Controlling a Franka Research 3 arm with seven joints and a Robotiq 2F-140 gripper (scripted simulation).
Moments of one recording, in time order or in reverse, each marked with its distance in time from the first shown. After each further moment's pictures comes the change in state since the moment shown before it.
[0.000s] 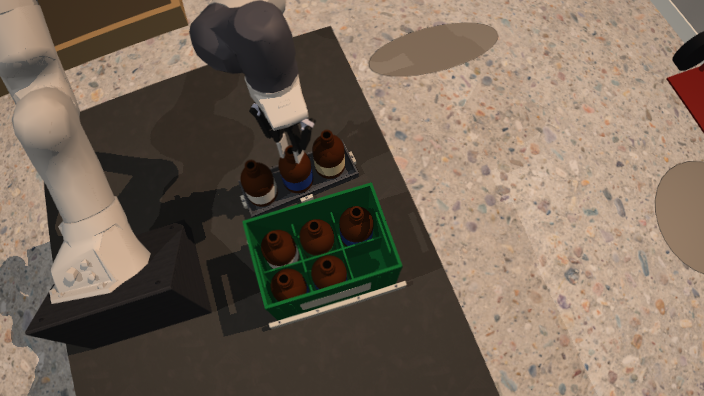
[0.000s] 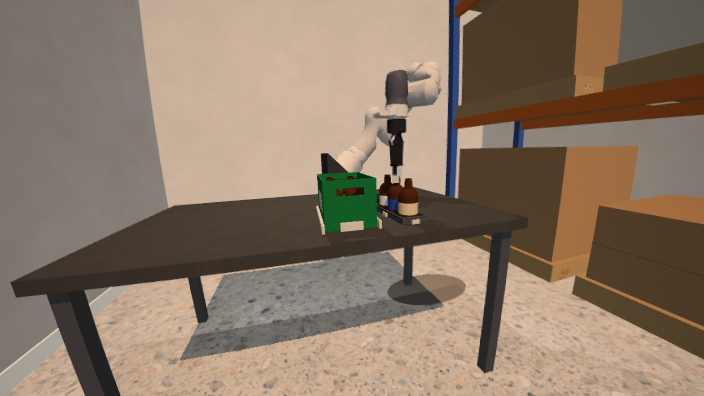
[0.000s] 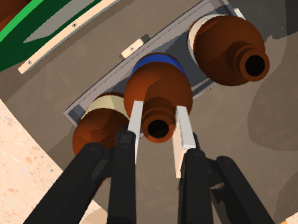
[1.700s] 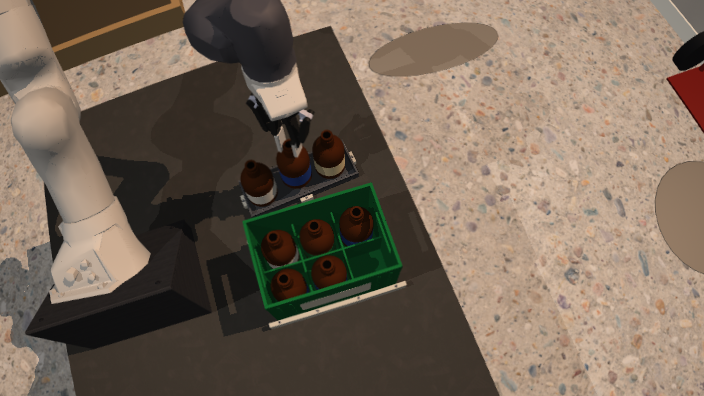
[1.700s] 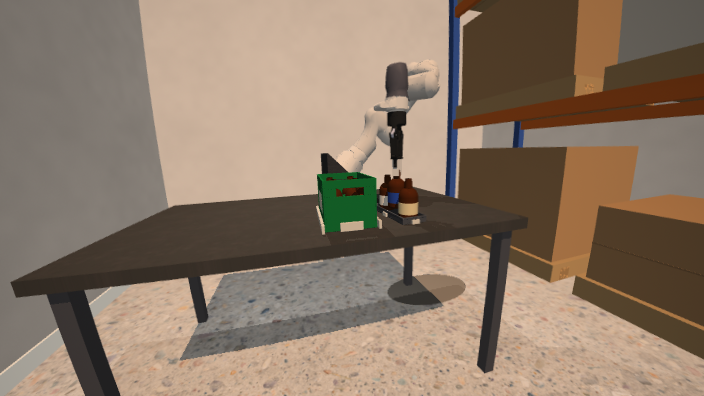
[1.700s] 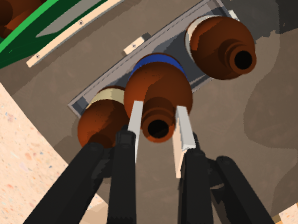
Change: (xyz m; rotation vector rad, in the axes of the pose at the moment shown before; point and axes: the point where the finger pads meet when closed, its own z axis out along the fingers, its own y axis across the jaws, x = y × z) arm 0.000 0.001 -0.028 -0.001 0.003 -0.018
